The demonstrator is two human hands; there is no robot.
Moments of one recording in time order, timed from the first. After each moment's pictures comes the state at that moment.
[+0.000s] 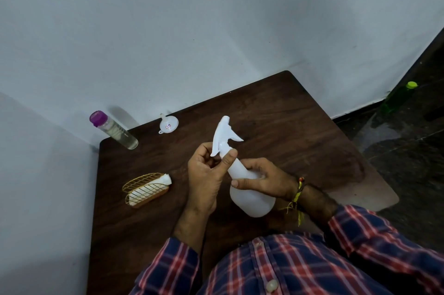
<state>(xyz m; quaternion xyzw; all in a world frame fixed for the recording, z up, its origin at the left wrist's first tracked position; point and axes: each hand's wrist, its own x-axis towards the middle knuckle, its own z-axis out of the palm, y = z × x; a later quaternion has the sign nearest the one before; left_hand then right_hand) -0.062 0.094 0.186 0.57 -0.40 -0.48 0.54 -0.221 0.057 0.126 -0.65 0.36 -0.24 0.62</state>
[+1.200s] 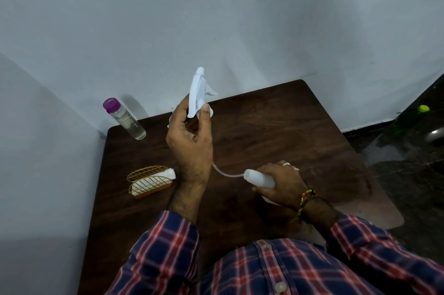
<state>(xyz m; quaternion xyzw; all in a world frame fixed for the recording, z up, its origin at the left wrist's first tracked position) -0.042 0.055 0.235 0.58 -0.46 -0.10 0.67 -0.240 0.049 0.086 -0.80 0.54 -0.08 0.25</state>
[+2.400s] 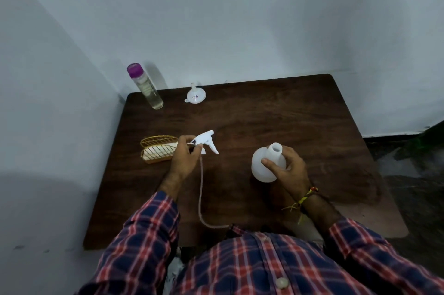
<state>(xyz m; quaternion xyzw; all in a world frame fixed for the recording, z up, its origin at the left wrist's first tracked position) 0.057 0.090 0.084 0.77 -0.37 -0.33 0.41 -0.230 0.053 0.058 -0.64 0.55 -0.34 0.42</state>
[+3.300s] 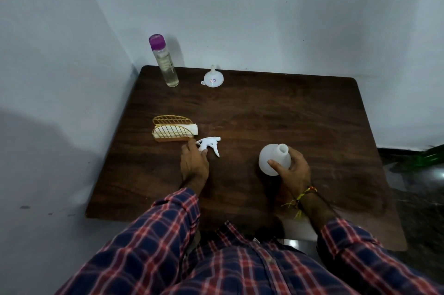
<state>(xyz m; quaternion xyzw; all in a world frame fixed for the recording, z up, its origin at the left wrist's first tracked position) 0.051 0.119 0.021 0.90 -0.31 -0.20 0.21 -0.209 0.050 0.028 -0.63 0.61 -0.27 0.40</state>
